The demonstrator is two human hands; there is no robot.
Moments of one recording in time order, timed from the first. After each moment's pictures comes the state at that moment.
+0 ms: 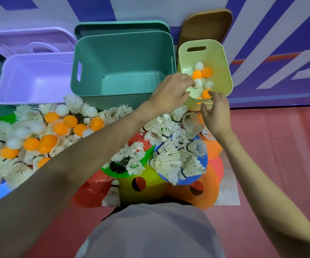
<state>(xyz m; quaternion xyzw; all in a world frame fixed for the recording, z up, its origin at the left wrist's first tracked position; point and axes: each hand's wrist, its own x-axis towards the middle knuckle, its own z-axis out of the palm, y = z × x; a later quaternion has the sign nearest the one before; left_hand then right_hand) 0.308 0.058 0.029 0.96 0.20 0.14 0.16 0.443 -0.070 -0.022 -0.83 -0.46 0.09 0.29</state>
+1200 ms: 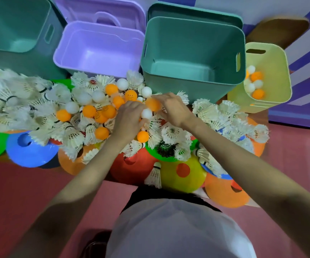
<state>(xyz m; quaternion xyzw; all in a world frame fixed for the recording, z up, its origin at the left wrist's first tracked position) 0.010 0.049 -0.017 0.85 0.48 0.11 0.18 0.197 0.041 -0.011 -0.62 -0.76 0.19 0.08</state>
